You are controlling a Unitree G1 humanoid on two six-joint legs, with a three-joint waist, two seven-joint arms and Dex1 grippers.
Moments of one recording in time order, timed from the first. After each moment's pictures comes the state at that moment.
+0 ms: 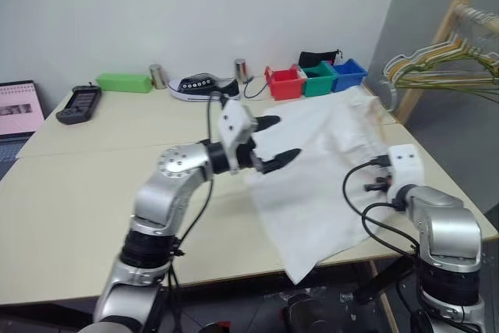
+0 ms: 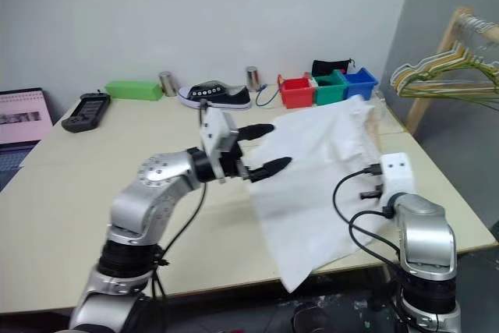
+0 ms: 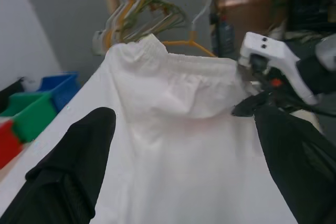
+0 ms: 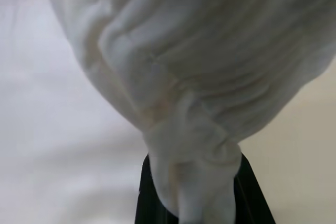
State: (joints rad) left arm -0.59 0.28 -0.14 -0.22 -0.34 0.51 -0.79; right arm -0.36 -0.27 -0.25 -0.54 -0.24 1.44 0.26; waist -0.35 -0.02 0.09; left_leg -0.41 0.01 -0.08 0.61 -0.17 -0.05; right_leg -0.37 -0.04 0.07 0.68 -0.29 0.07
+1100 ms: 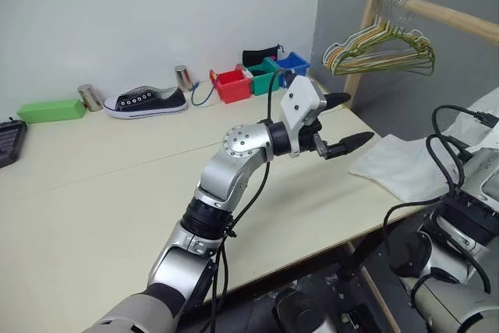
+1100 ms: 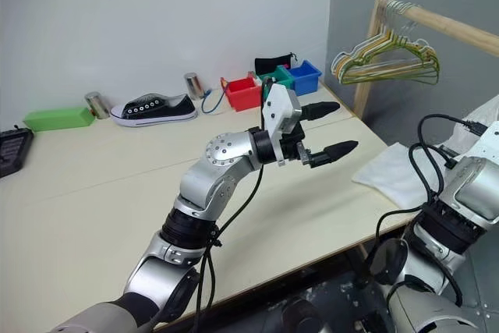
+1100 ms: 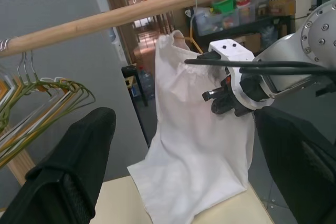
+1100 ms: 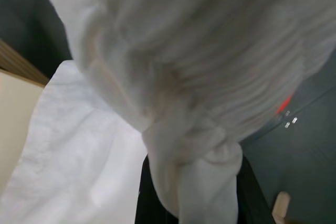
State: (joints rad) left arm -0.80 0.08 -0.24 0.02 -0.29 0.34 -0.77; right arm -0.85 -0.26 -0.78 -0.19 -0.24 1.48 -0.12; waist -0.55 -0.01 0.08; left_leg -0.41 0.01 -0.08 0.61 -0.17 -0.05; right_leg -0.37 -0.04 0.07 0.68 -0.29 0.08
